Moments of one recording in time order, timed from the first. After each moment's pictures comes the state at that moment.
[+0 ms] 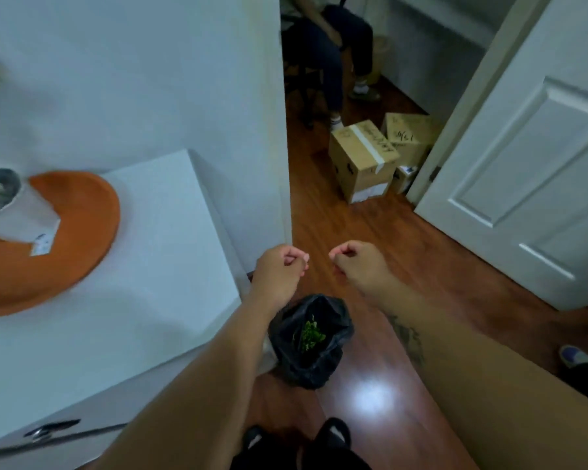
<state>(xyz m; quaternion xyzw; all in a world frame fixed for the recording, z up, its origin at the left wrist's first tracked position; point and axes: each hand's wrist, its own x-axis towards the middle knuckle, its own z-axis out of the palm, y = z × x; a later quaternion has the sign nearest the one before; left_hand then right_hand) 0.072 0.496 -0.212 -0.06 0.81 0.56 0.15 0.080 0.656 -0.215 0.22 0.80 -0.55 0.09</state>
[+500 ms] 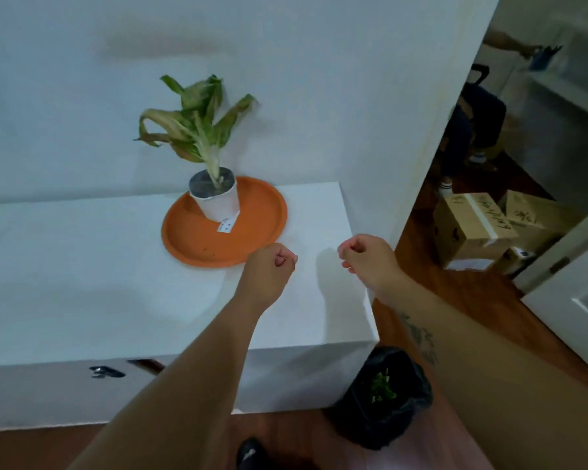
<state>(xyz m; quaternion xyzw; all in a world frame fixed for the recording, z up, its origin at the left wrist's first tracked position) 0.105 0.270 -0.141 -0.14 0.85 0.51 -0.04 0.044 0.457 -0.133 0.03 0.83 -0.54 0.11</state>
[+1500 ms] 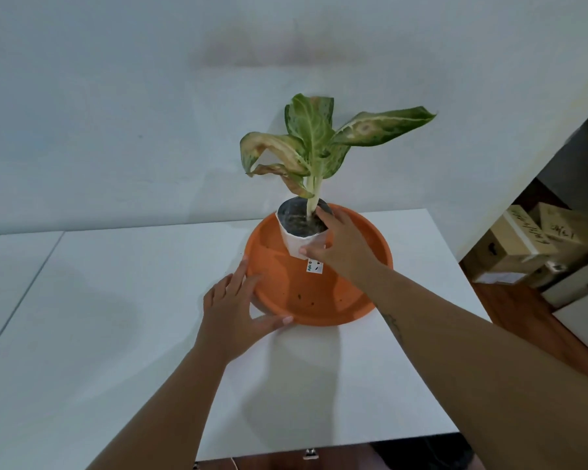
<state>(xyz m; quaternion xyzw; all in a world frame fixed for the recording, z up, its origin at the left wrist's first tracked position) 0.096 0.002 -0.191 -0.06 0.98 0.19 -0.04 -0.033 0.199 -0.116 -0.16 0.91 -0.38 0.08</state>
